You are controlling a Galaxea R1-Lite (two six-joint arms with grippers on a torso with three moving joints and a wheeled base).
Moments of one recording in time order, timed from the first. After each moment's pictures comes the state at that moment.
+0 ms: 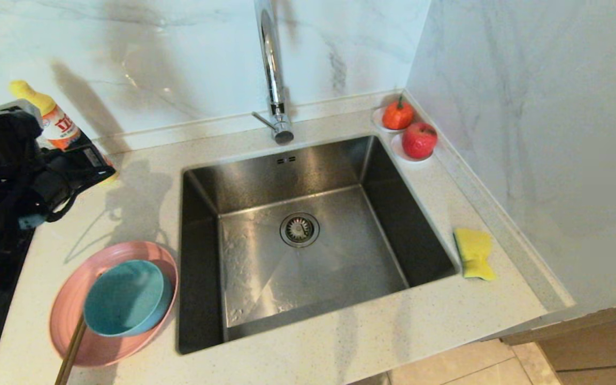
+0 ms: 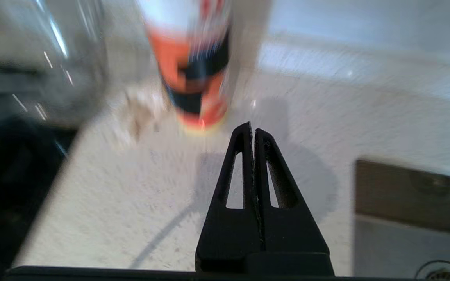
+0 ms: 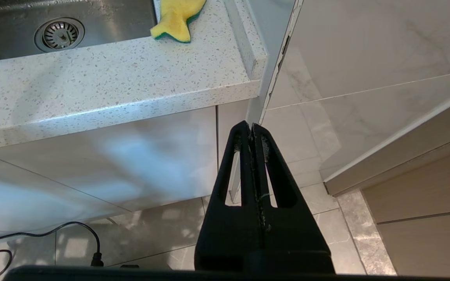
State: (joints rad) left arm 0.12 1.77 -1.04 -0.71 0.27 -0.19; right arm 0.00 0.00 0.00 0.00 -0.01 0.02
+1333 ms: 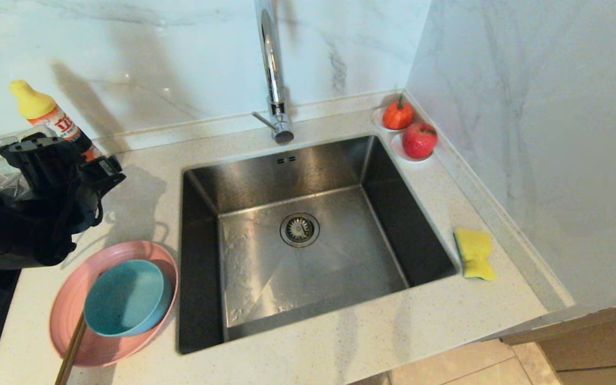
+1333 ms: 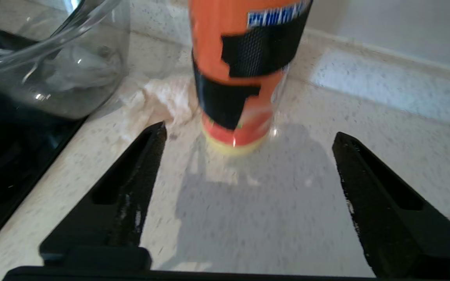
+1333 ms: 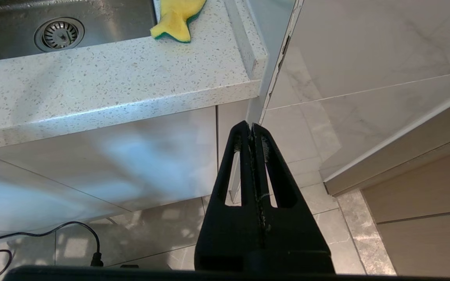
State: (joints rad) left arm 0.15 2.01 -1.11 -0.96 0.41 -0.23; right arm 0.00 0.00 0.00 0.00 -0.01 0.02
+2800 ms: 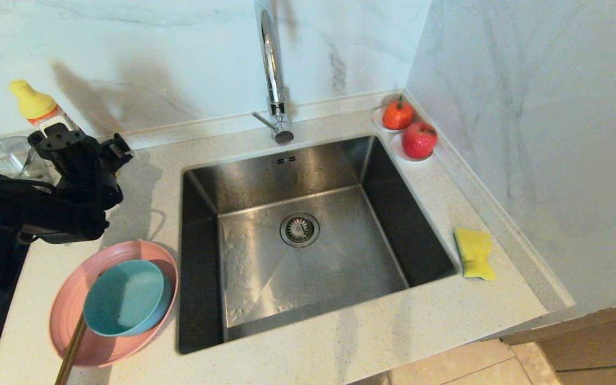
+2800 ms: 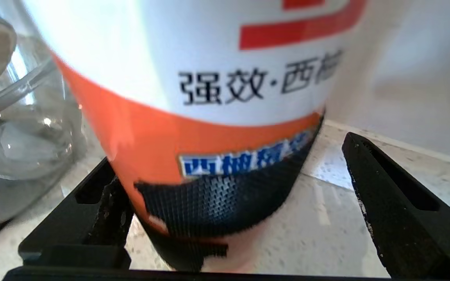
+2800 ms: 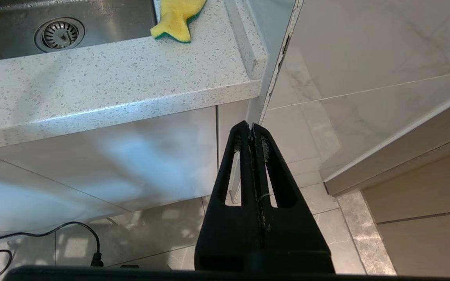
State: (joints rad) left arm 0.18 2.31 -1.54 -1.04 0.44 -0.16; right arm 0.00 0.00 0.00 0.00 -0.01 0.02
